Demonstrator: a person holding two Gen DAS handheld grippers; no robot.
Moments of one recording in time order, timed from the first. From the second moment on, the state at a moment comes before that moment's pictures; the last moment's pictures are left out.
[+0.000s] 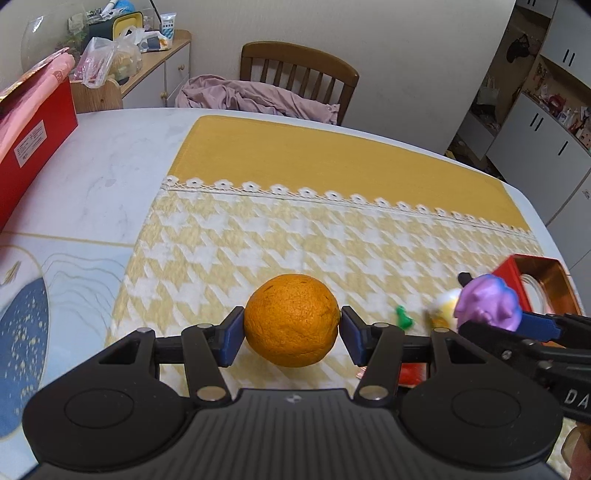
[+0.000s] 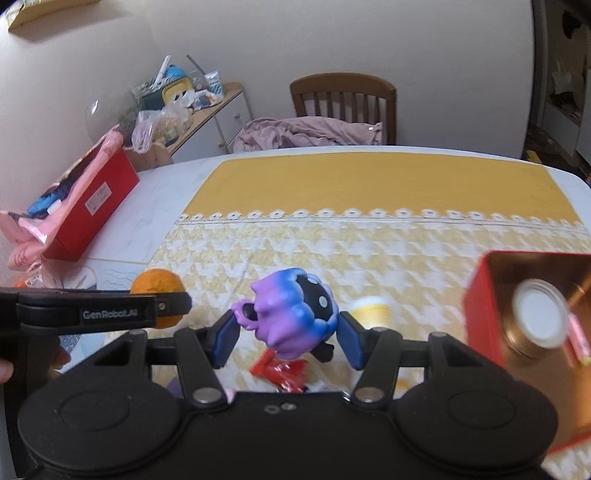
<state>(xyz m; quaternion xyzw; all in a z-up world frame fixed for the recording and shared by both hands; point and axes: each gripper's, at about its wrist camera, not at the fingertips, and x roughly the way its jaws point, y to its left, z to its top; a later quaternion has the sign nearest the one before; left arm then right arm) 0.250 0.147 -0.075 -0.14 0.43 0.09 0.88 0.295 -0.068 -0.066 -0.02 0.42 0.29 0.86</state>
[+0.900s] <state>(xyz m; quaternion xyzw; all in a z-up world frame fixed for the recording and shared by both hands) 0.256 -0.083 -0.034 -0.09 0.43 -0.03 0.90 0.296 -0.277 -0.030 0.02 0.41 0.22 0.88</state>
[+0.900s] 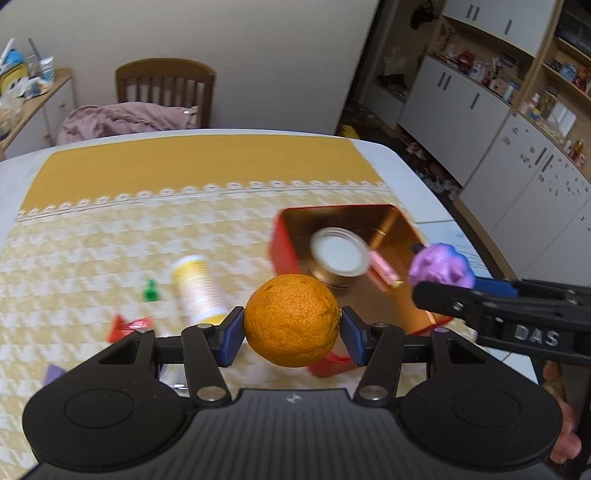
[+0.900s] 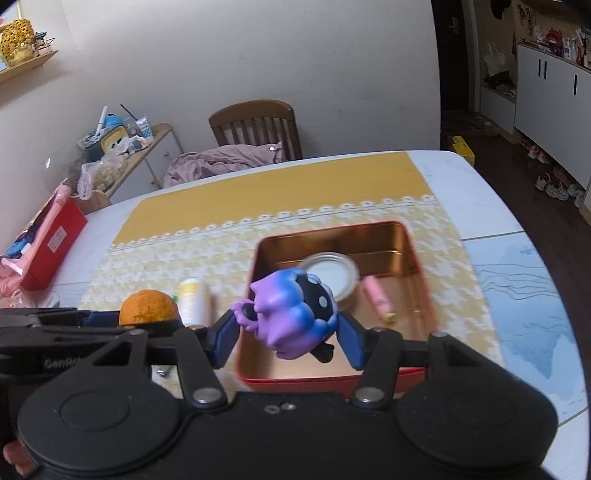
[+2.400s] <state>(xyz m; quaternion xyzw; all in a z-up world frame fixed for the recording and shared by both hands) 0.369 -0.179 -0.118 -0.08 0.52 0.01 0.85 0.441 -0.279 -0.100 -0.12 0.45 0.27 0.84</state>
